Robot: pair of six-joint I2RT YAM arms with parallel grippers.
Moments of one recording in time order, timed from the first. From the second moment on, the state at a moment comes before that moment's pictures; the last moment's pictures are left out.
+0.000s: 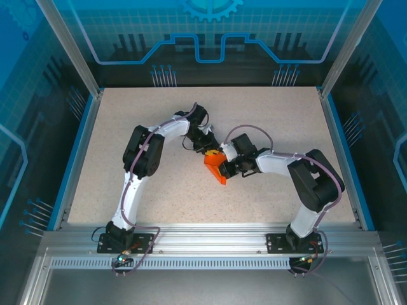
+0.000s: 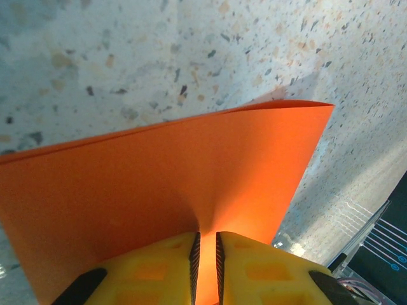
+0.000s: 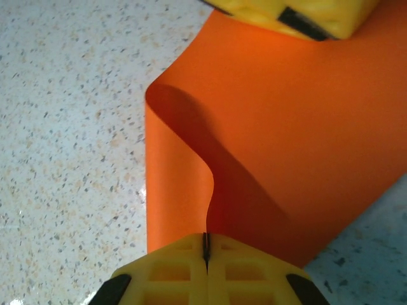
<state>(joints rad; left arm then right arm) -0.43 2.36 1.80 -0.77 0.67 -0.58 0.52 1.74 0.87 -0.18 -0.39 0.13</state>
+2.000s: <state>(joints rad) -0.43 2.36 1.80 -0.77 0.66 -0.58 0.50 1.75 0.86 -0.18 -0.34 0.18</state>
